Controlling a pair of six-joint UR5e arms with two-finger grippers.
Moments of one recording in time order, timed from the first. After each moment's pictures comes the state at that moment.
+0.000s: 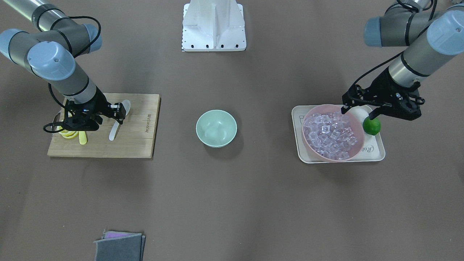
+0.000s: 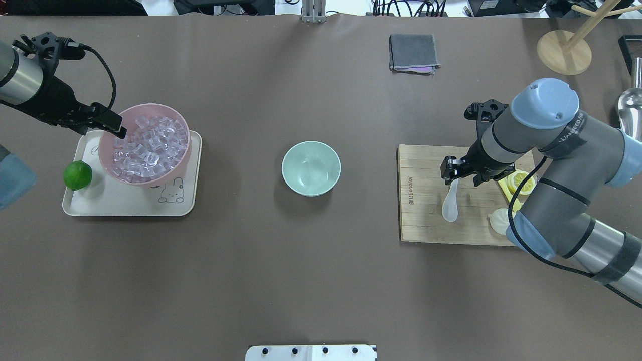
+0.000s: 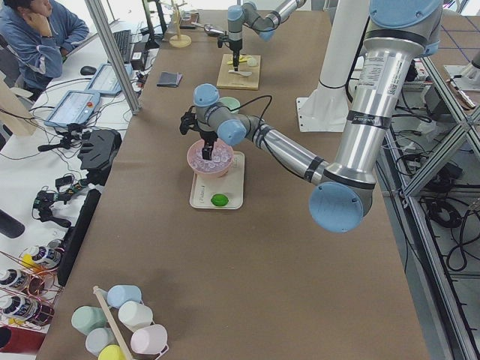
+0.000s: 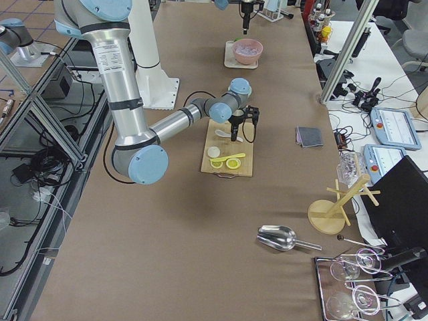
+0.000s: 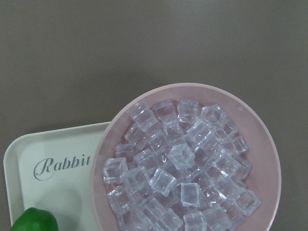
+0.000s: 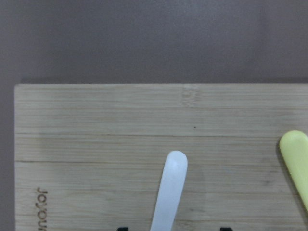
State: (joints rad) left arm -1.01 -1.81 -1.82 -1.79 -2.28 -0.70; right arm 0.75 -1.31 1.75 -1.38 2.09 1.04
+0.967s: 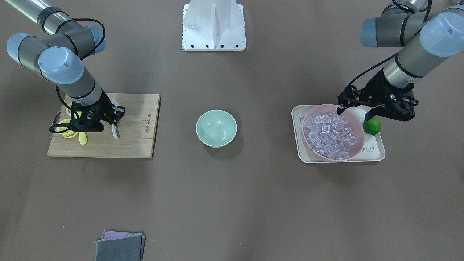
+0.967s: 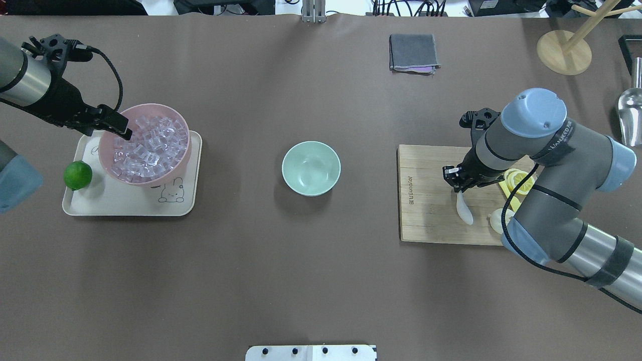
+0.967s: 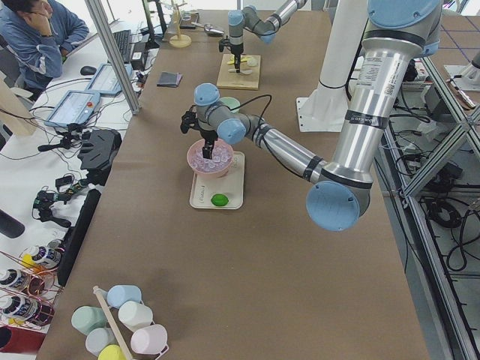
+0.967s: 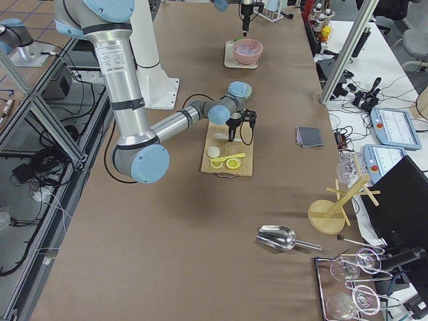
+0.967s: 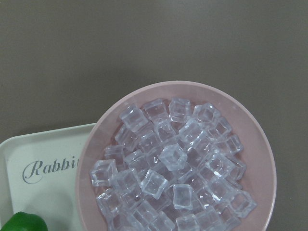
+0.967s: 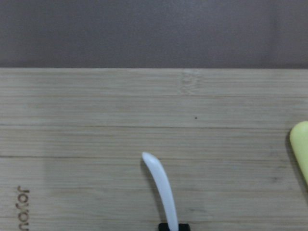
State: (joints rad) left arm -1.00 -1.82 -1.82 -1.79 -2.28 -0.70; right arm 0.73 -1.31 1.73 -1.38 2.08 1.04
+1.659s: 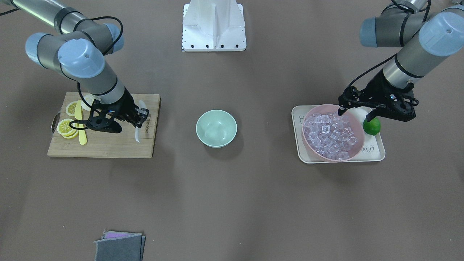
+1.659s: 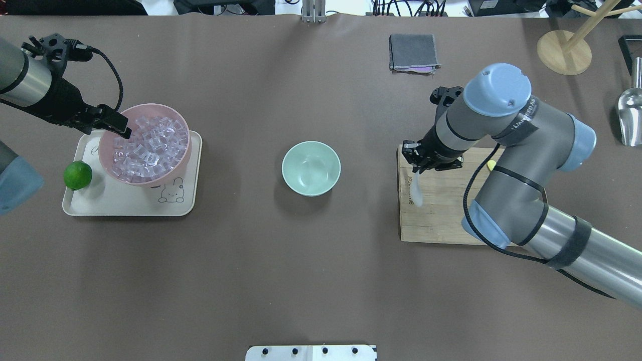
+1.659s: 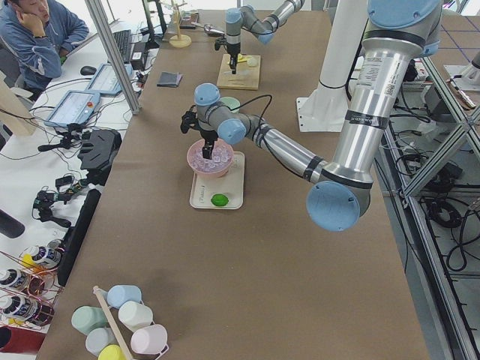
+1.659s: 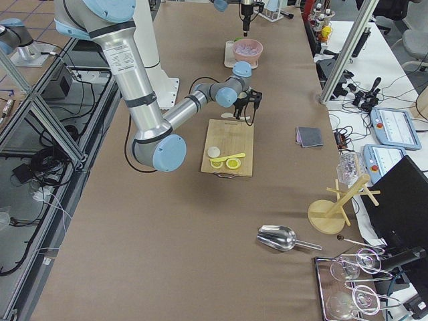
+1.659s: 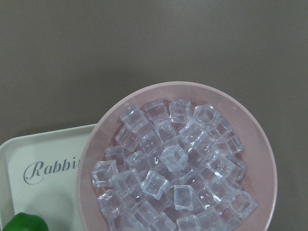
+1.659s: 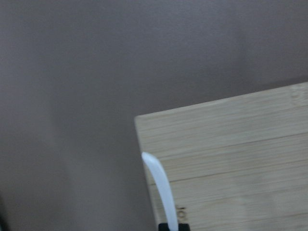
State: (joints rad) left arm -0.99 -1.81 -1.82 -1.79 -2.23 -0.70; right arm 0.71 -1.09 1.68 -1.38 2.06 1.38
